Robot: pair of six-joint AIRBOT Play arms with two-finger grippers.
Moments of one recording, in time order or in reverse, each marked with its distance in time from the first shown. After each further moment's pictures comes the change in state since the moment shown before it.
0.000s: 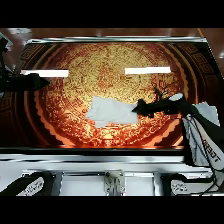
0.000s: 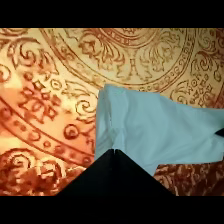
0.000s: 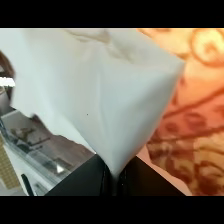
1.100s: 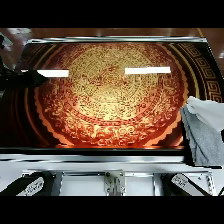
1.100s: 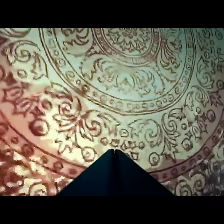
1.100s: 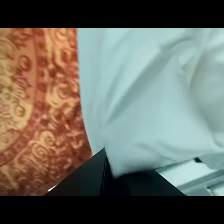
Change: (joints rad) left arm 0.000 0.000 0.000 -0.002 0.069 0.019; right arm -0.866 0.335 0.455 -0.649 0.727 0.242
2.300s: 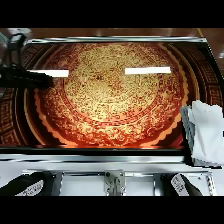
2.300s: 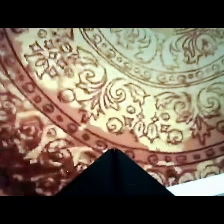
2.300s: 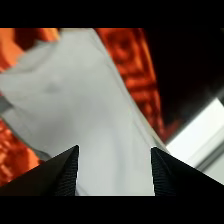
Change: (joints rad) left arm -0.304 -0.095 0.142 0.484 -0.113 -0.210; right arm 0.174 0.218 -0.117 -0.347 -0.438 -0.058
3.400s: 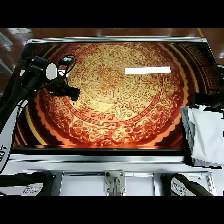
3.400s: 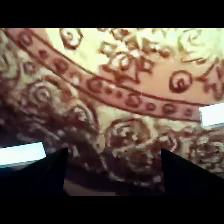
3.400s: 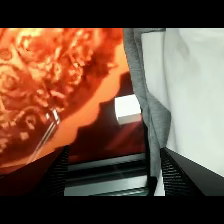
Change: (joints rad) left arm -0.185 -0.327 0.156 0.238 -0.215 -0.139; right arm 0.454 -0.224 0.007 -0.027 0.211 0.010
